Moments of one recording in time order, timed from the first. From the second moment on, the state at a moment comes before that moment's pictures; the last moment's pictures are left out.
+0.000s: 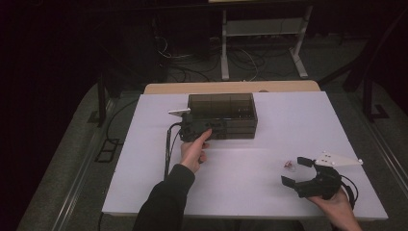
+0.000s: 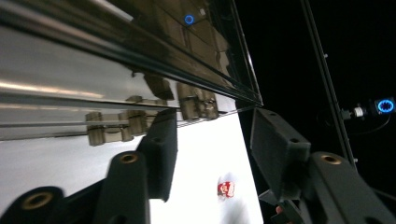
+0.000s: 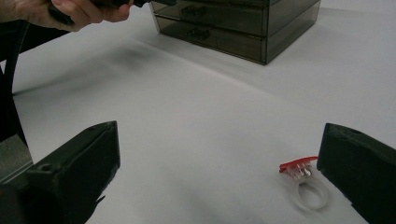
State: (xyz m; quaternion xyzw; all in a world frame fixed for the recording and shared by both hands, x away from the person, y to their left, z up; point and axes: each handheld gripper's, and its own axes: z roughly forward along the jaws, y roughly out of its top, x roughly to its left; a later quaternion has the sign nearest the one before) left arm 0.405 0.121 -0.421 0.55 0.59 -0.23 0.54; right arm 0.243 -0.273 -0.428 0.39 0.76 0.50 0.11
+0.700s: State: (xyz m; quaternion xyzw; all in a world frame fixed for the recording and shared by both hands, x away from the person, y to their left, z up) left arm 0.406 0.126 -0.429 0.52 0.62 -0.25 0.53; right arm 0.243 -0.271 -0.428 0.39 0.76 0.50 0.11
